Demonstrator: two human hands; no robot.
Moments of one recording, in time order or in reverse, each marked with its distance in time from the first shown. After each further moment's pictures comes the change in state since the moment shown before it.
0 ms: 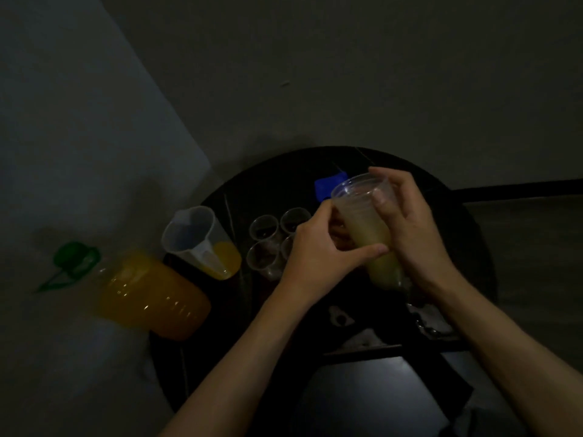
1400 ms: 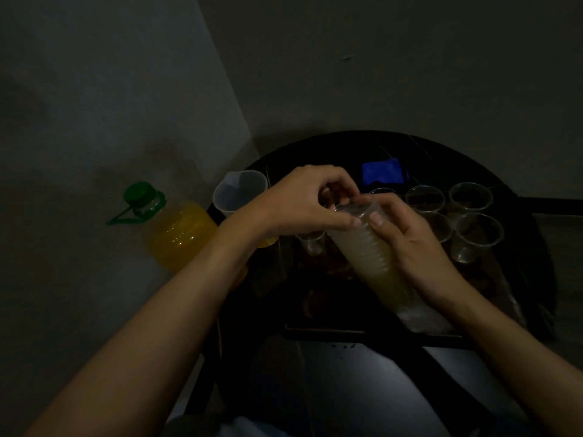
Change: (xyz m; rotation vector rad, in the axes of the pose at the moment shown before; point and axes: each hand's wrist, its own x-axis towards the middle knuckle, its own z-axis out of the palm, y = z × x) left_hand 0.004 0.006 -0.135 0.359 -0.364 0.079; right_hand -0.033 -0.001 0.074 -0.071 -0.330 0.053
